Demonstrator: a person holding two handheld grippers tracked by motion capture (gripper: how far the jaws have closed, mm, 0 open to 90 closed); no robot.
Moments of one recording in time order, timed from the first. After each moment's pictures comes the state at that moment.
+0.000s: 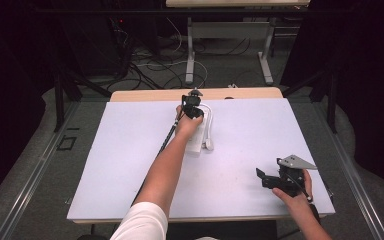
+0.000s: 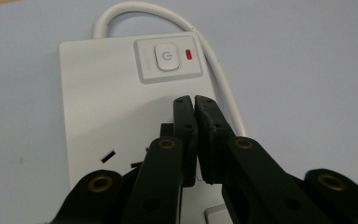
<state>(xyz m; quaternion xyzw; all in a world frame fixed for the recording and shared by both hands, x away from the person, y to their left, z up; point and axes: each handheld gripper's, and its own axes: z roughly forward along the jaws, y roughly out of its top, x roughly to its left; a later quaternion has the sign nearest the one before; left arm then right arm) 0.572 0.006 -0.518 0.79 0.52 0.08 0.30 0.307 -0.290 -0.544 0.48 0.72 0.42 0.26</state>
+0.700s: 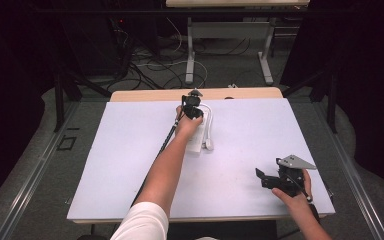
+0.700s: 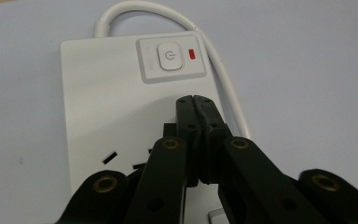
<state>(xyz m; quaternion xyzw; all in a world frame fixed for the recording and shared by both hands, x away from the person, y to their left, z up) 0.573 0.006 -0.521 0.79 0.53 0.08 0.30 0.308 -0.289 -0.544 0.48 0.72 0.42 0.26</state>
